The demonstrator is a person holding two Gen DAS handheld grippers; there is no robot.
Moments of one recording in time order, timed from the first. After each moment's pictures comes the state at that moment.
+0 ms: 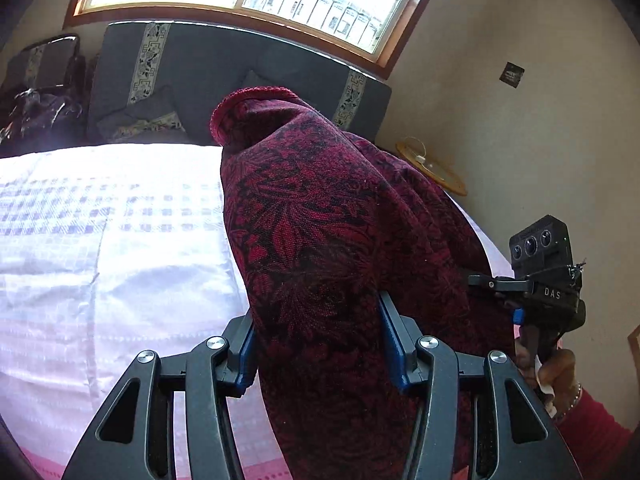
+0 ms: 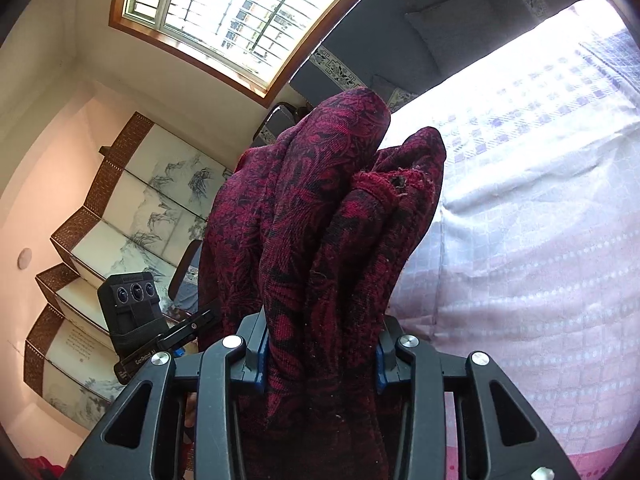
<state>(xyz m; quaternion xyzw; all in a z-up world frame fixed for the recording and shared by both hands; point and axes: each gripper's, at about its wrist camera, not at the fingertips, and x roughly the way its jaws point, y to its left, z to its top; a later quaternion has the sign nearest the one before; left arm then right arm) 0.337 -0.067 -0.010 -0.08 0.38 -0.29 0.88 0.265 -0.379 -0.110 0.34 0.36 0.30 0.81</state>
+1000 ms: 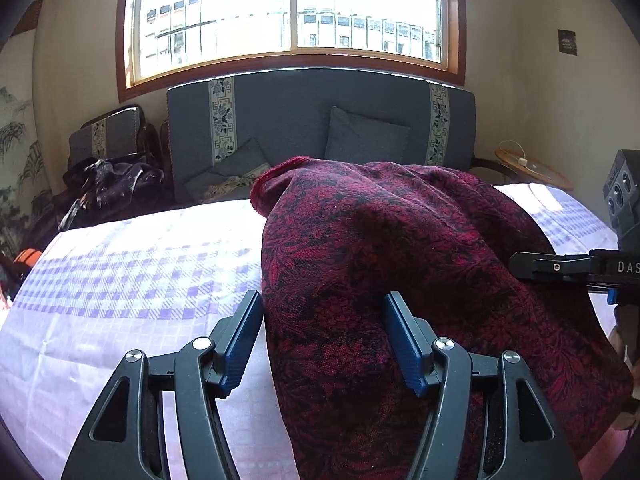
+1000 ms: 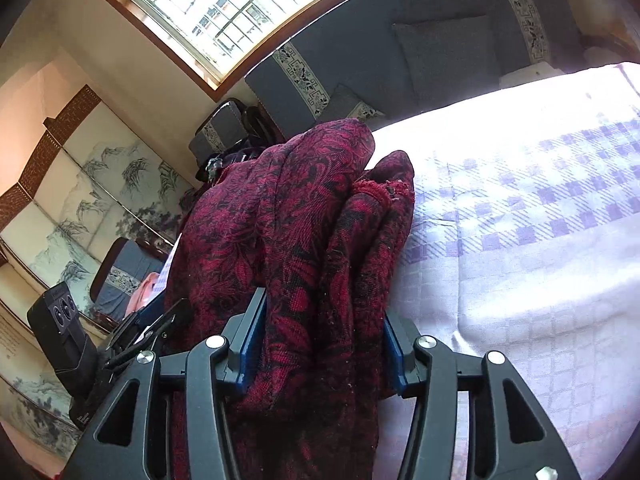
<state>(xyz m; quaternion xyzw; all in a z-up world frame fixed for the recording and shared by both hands) 0.406 -0.040 -0.072 0.04 0.30 -0.12 0.95 0.360 -0.309 -0.122 0.24 0.38 0.19 0.87</state>
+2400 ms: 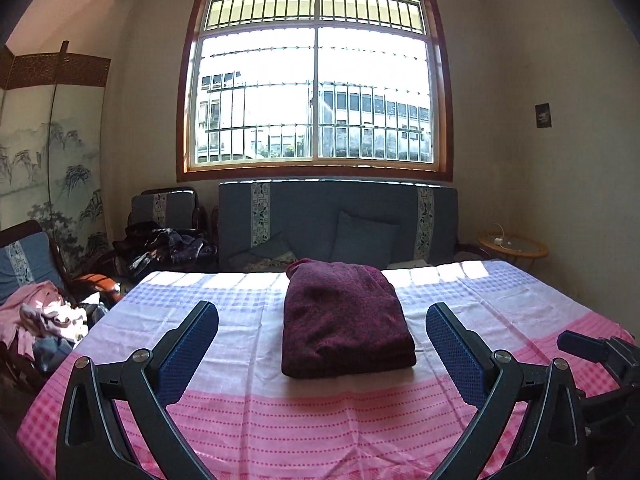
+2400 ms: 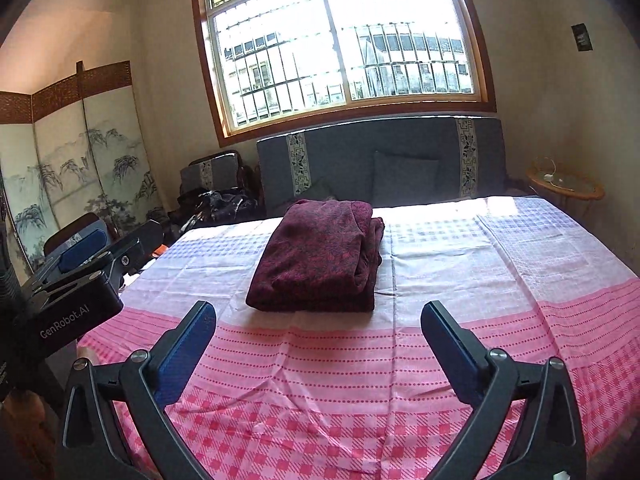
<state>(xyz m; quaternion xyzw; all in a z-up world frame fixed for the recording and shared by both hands) 0.043 -0.029 0.087 0.01 0.13 -0.08 0.99 -0.012 -0.230 0.016 0.08 0.23 0.06 0.97</state>
